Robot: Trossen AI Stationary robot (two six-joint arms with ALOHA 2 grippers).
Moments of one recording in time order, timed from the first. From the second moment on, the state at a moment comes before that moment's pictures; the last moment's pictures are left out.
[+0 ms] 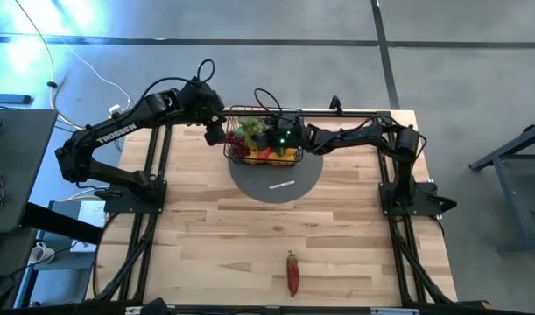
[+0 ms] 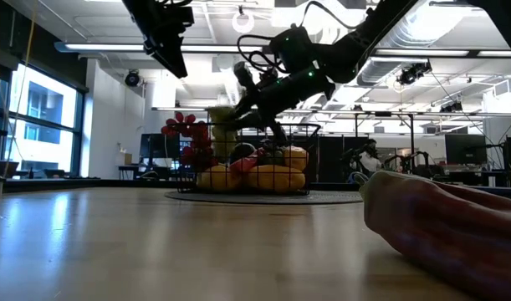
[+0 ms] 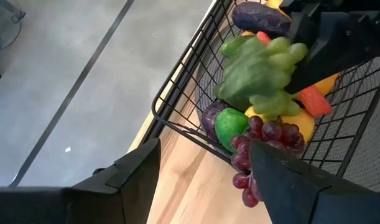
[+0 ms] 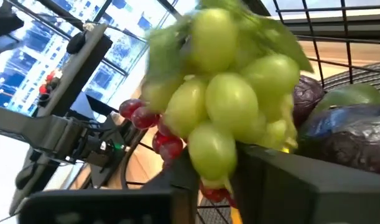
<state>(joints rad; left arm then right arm) 0.66 1.28 1.29 -0.86 -0.20 0.21 -0.35 1.93 1.18 0.39 -0.05 0.80</state>
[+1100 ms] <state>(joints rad) 0.53 1.28 1.29 -1.00 -0.16 0.16 -0.36 1.93 1.70 -0.39 0.03 0.60</state>
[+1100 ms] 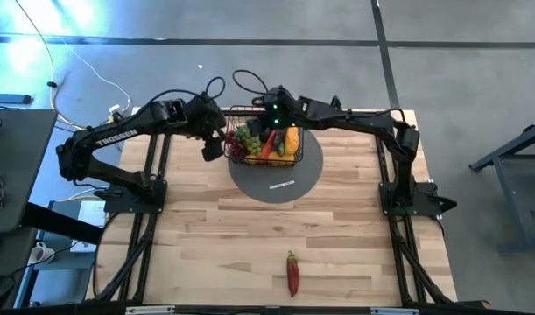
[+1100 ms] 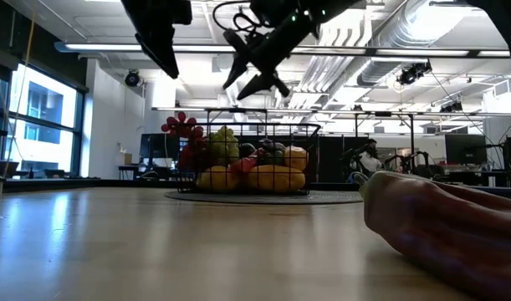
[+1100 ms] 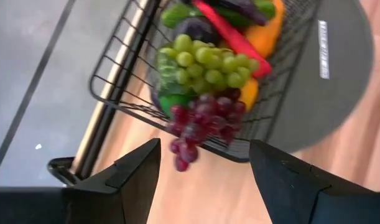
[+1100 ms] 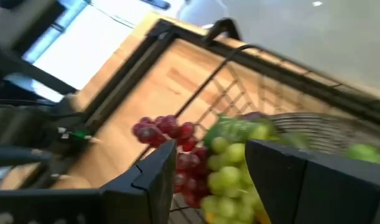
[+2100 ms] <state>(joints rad) 0.31 1.24 1.29 -1.08 -0.16 -0.06 -0.02 1.93 1.97 -1.51 0.61 0.99</state>
